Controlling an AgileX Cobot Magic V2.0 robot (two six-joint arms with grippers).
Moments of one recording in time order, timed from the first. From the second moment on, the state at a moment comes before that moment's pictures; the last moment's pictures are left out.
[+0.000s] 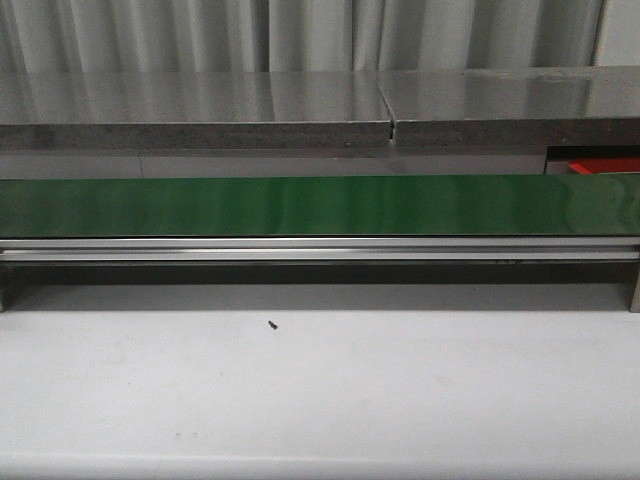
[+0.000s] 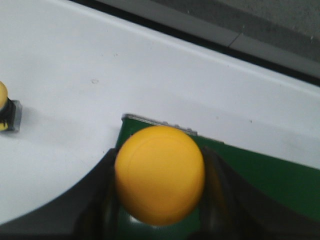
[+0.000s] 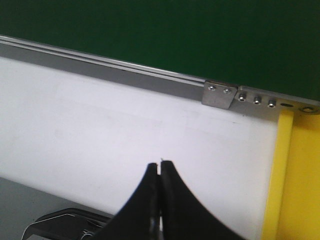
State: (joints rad) left arm 0.28 1.73 -1.39 -0.53 0.63 0.35; right arm -0.25 1.00 -0.75 0.51 0.81 -0.61
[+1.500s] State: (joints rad) left arm 0.22 1.59 -1.30 -0.51 0.54 0.35; right arm -0.25 1.00 -0.75 0.51 0.81 -0.61
